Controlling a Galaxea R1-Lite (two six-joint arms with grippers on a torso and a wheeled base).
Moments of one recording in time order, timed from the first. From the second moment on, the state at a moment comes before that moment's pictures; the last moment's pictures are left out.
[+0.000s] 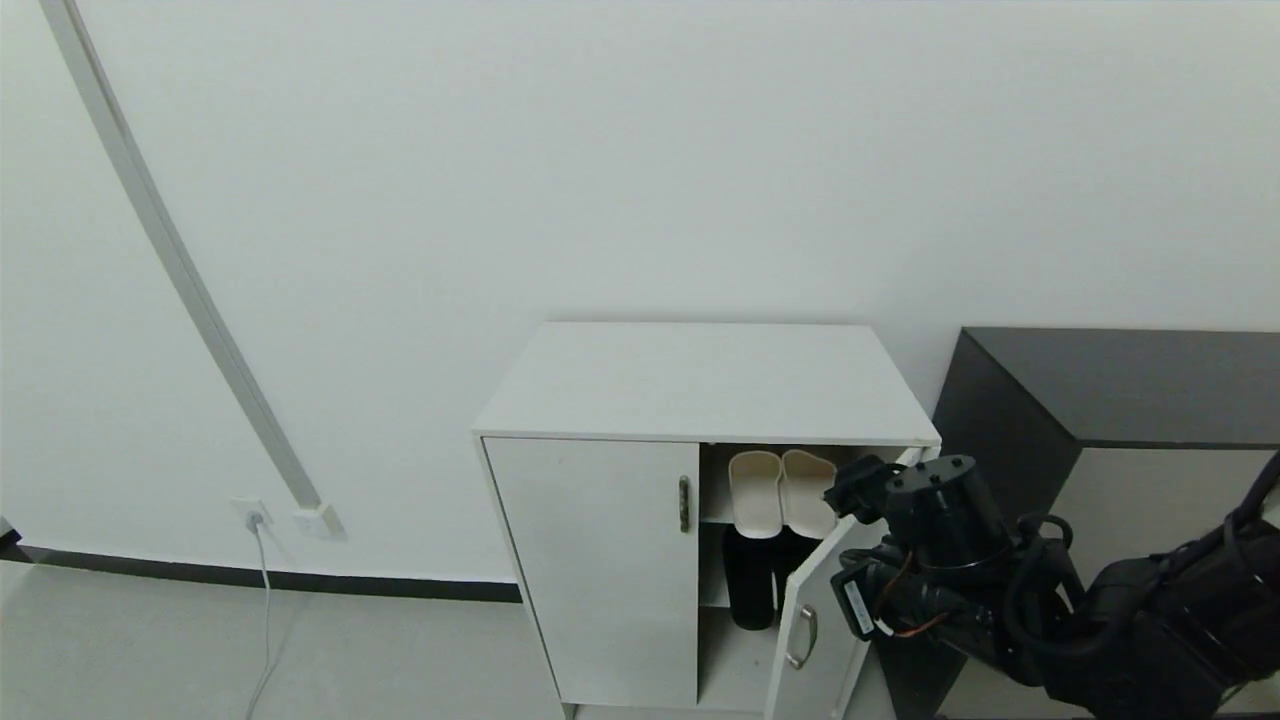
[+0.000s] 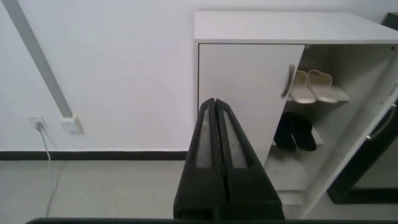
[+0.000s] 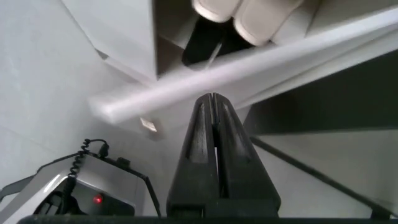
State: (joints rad) left arm 0.00 0.00 0.00 0.00 -0.02 -0.01; right arm 0.68 1.89 -0.69 -0.56 -0.32 0.01
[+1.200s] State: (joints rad) left arm 0.00 0.00 0.00 0.00 -0.01 -0.01; right arm 0.64 2.25 -0.91 -0.90 -0.33 0.09
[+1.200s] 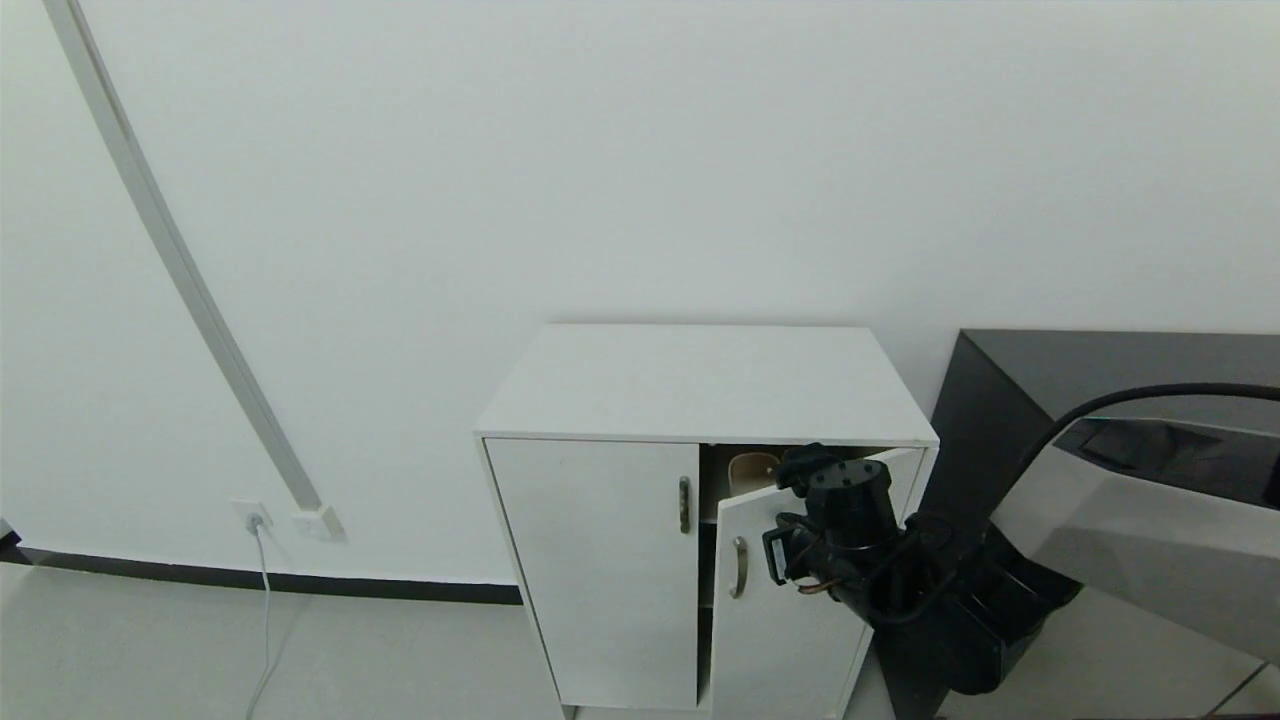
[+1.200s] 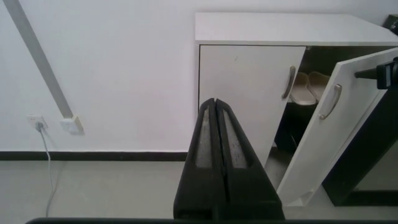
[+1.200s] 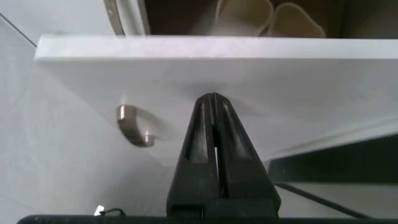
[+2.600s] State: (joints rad) left arm 0.00 0.00 0.00 0.00 -0.01 -0.01; right arm 0.56 2.42 -1.12 -0.99 -0.35 0.09
